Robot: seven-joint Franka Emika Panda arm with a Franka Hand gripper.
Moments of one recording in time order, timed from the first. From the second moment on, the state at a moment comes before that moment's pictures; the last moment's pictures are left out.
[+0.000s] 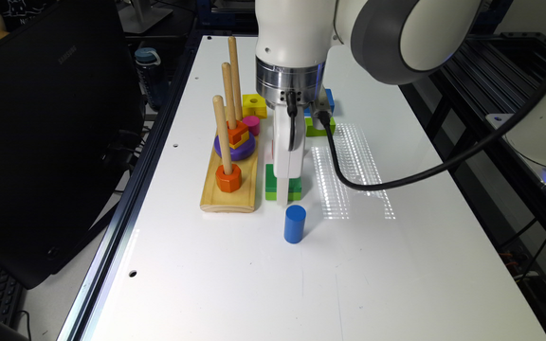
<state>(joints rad) -0.03 0.44 0.21 -2.23 -0.07 2.69 1.00</state>
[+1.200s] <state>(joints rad) -0.03 0.44 0.21 -2.23 -0.07 2.69 1.00</state>
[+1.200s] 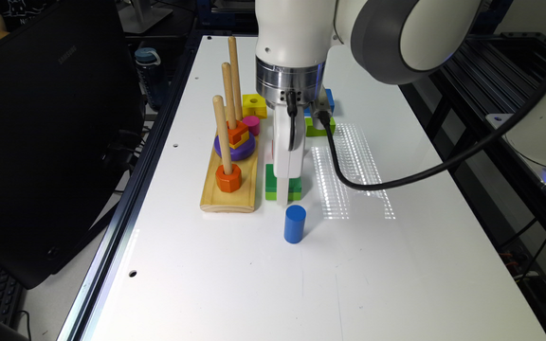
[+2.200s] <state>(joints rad) -0.04 0.32 0.23 -2.24 -0.06 2.58 1.00</state>
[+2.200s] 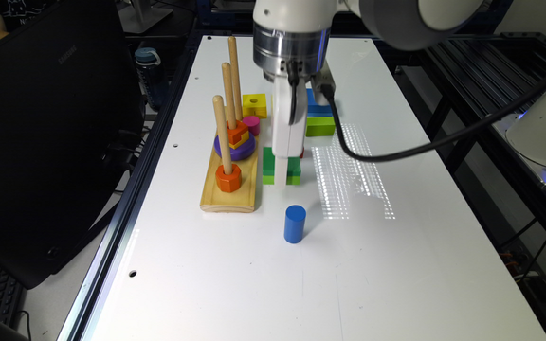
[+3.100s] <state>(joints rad) -0.04 0.20 0.23 -2.24 -0.03 2.47 1.00</state>
